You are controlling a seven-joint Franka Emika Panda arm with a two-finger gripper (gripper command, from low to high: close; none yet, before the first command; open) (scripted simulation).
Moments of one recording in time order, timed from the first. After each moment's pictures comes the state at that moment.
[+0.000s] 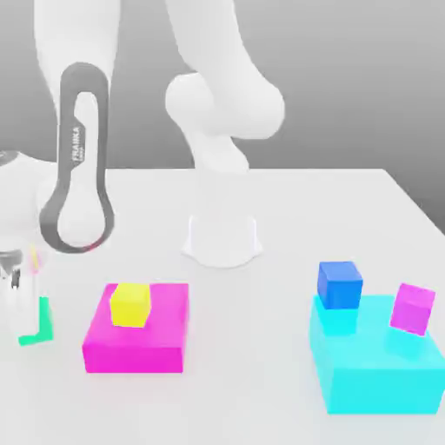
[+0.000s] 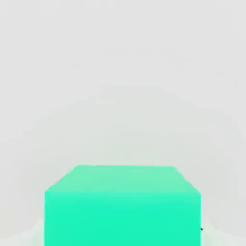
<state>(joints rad) -0.57 0.26 -0.26 -2.61 0.23 2.86 0.97</state>
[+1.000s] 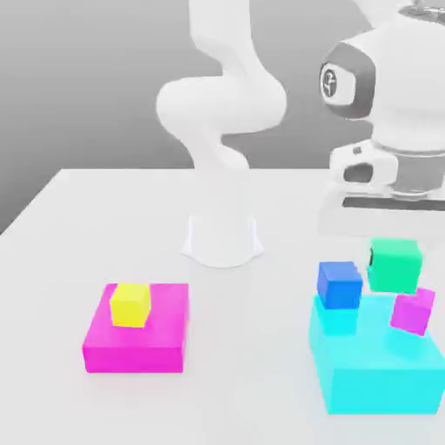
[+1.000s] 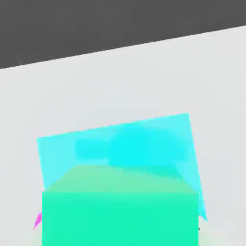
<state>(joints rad) 0.32 -0.15 0.32 -2.51 0.08 2.37 1.42</state>
